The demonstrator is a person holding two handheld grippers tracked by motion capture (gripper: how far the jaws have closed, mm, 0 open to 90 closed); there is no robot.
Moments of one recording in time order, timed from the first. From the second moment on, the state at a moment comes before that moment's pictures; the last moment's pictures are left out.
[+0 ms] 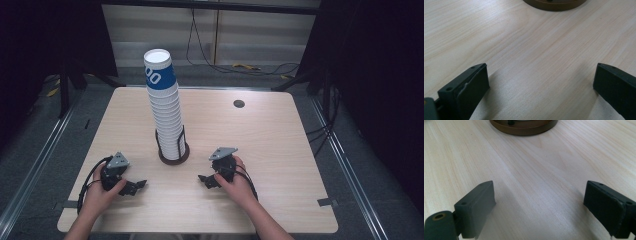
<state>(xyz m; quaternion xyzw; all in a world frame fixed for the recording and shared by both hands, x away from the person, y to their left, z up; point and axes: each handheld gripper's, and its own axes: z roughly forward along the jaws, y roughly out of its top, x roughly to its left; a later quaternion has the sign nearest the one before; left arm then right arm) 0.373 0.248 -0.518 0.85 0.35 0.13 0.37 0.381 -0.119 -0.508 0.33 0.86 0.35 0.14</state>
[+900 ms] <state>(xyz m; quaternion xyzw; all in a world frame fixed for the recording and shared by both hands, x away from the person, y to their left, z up) 0.371 0.225 -0.467 0.87 0.33 0.04 0.37 0.371 -0.131 -0.501 0.32 0.87 0.36 0.10</state>
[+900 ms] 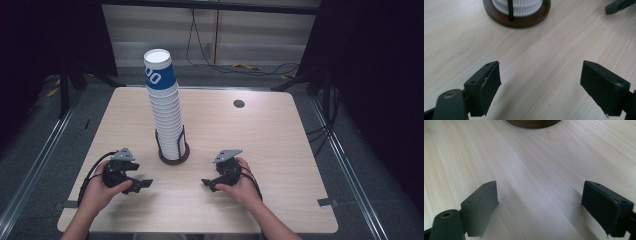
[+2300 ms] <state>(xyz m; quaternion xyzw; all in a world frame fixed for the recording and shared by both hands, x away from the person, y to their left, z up) 0.427 0.227 -0.311 0.89 0.31 0.03 0.32 0.412 -0.096 -0.403 0.28 0.86 0.42 0.08</state>
